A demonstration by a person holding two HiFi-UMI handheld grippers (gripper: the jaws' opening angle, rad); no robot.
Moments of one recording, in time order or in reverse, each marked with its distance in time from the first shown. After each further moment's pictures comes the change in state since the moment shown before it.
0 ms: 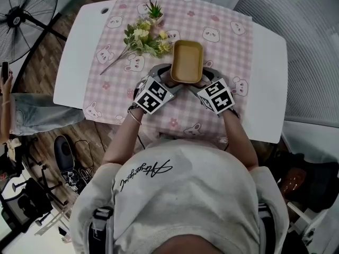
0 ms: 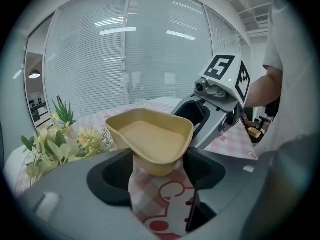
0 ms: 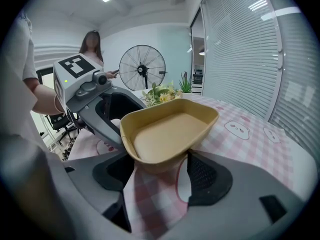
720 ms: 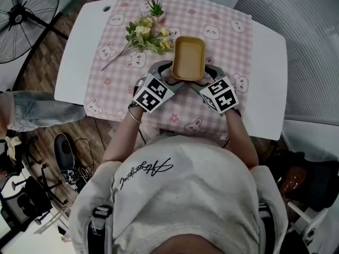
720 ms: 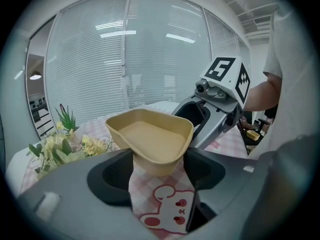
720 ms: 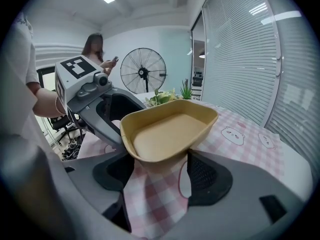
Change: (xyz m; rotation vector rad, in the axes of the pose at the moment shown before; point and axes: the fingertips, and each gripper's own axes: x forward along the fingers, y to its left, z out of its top) left arm -0.020 -0.009 0.018 -0.003 -0.023 0.001; right arm -0.023 0.009 0.014 -0.013 -0.021 -0.014
